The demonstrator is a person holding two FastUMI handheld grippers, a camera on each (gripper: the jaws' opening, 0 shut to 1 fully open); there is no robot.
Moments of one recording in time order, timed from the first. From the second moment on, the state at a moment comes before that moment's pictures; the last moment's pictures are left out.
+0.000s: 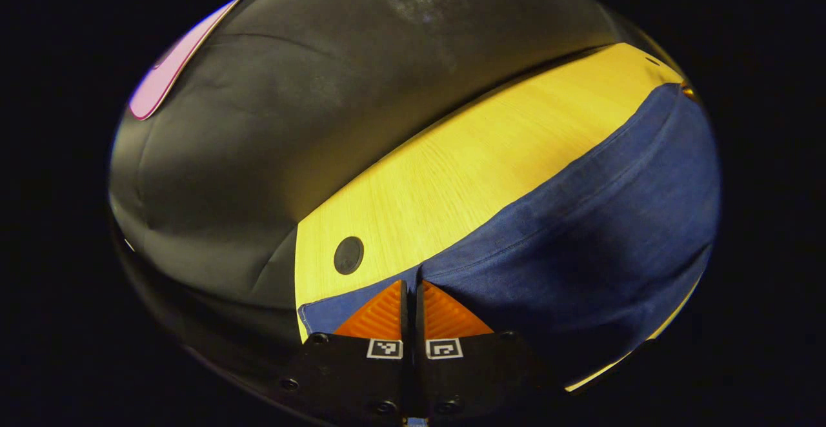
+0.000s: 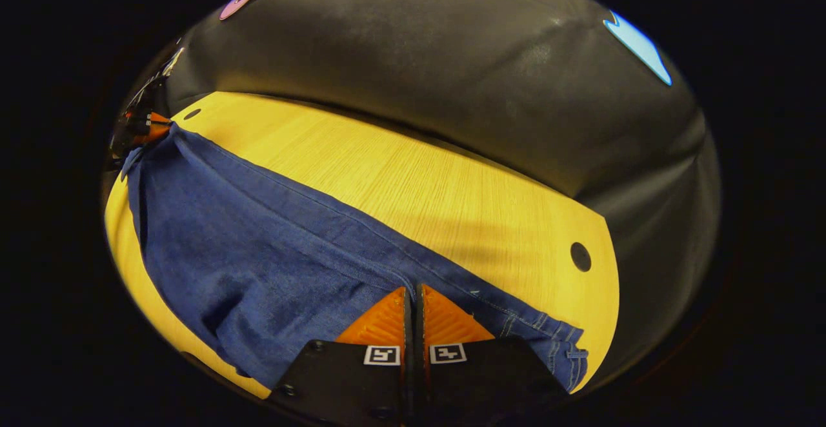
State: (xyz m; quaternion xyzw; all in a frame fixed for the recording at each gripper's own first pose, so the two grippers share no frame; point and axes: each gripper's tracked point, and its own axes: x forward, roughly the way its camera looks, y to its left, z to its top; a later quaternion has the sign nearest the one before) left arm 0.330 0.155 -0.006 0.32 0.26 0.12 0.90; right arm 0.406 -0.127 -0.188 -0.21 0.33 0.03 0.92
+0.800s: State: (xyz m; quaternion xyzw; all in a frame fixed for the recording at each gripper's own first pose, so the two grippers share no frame) left arm 0.285 0.078 0.038 0.13 0.16 0.13 0.97; right arm 0.334 -0.185 -0.110 -0.06 0.29 0.00 0.96
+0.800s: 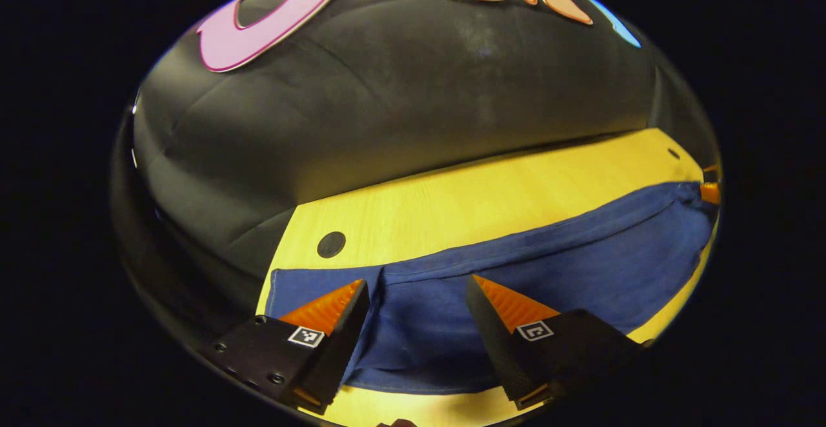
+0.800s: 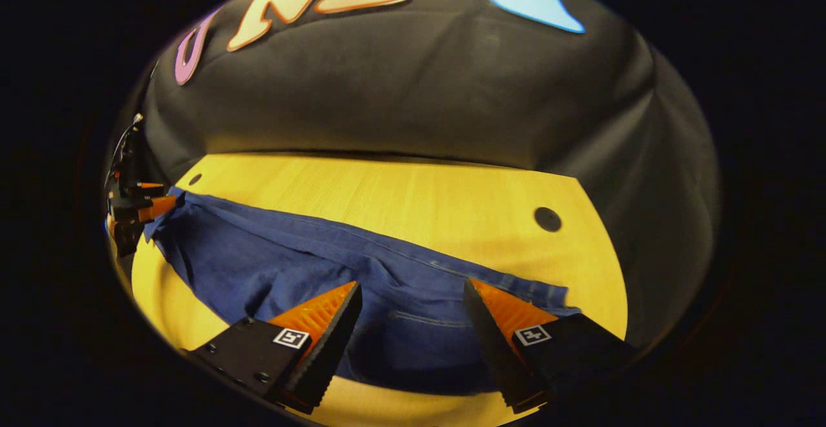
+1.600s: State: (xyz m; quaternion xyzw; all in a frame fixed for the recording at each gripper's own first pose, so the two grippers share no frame) left arm 0.213 0.042 0.045 0.10 0.13 0.18 0.97; right arm 0.259 -0.346 -0.156 0.11 0.33 -0.12 0.93
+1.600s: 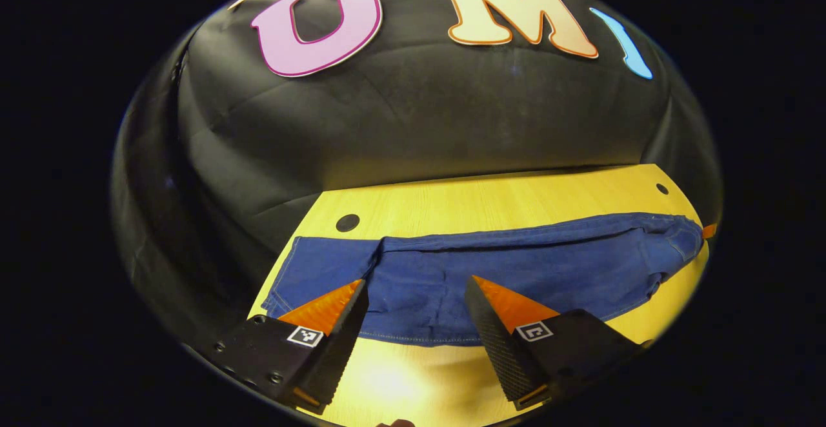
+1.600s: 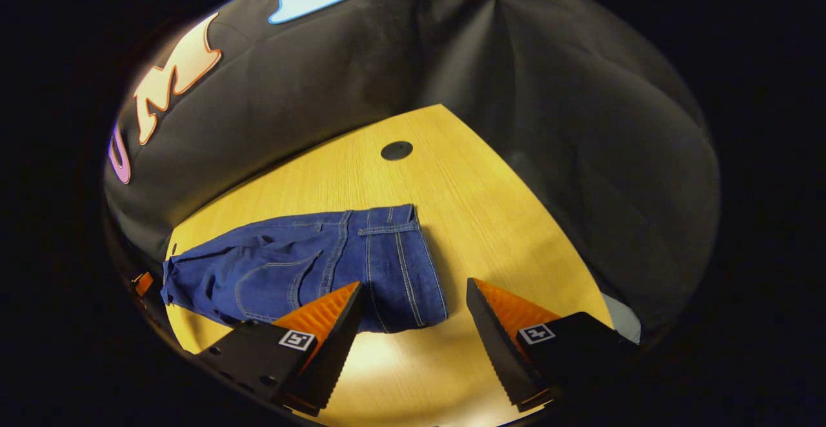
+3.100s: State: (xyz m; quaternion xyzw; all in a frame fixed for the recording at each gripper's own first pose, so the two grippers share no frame) left arm 0.162 0.009 0.015 0.06 0.13 0.19 0.97; right arm 0.275 -0.313 -0.187 0.14 0.32 -0.05 0.93
